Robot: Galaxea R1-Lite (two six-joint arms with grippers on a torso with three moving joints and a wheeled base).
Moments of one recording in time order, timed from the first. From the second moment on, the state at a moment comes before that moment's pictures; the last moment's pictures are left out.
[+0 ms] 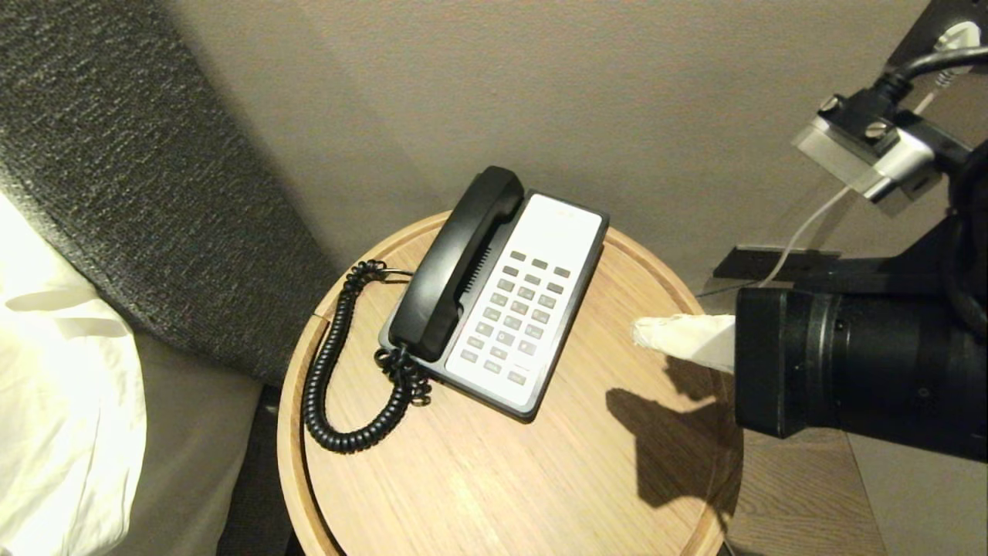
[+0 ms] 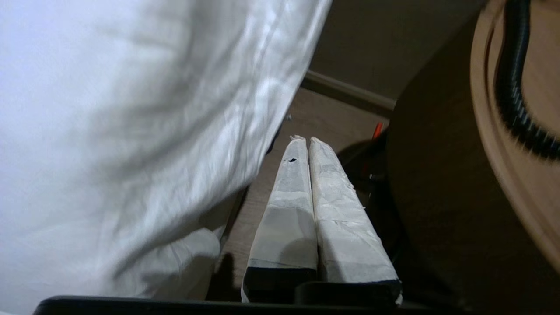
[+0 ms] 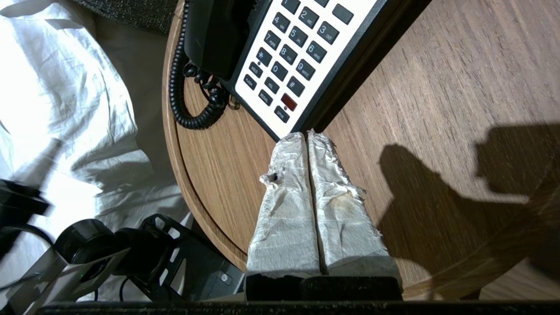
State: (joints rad) left arm 0.00 0.24 -0.19 0.04 0.10 -0.19; right arm 1.07 1.38 -1.17 0.21 -0.33 0.57
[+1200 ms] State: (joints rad) left arm 0.00 0.00 0.00 -0.10 0.00 0.06; right arm 1.05 1.27 -1.10 0.22 -0.37 0.56
